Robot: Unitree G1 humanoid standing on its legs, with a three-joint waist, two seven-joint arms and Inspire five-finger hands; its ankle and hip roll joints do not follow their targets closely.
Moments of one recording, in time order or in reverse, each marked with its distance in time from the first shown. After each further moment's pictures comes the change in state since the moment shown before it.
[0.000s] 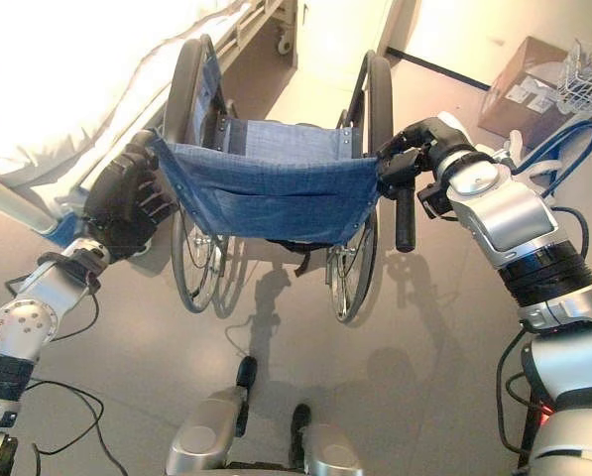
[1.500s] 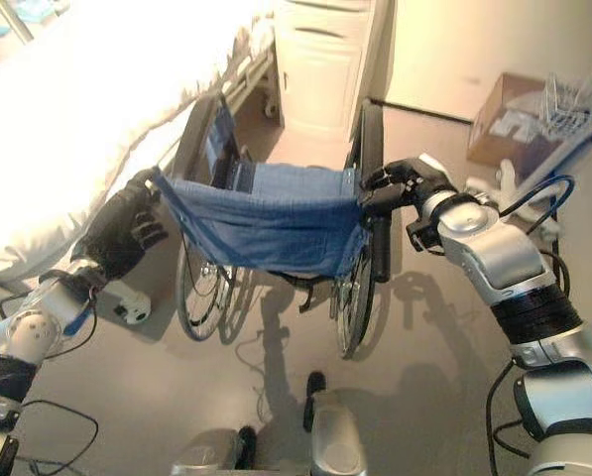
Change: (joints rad) left arm -0.018 -0.025 -0.088 0.197 0.096 -0.041 -0.030; right arm 0.211 0.032 -0.112 -0.113 0.031 -0.003 -0.007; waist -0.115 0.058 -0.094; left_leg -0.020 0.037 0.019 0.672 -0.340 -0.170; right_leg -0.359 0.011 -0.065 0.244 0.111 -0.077
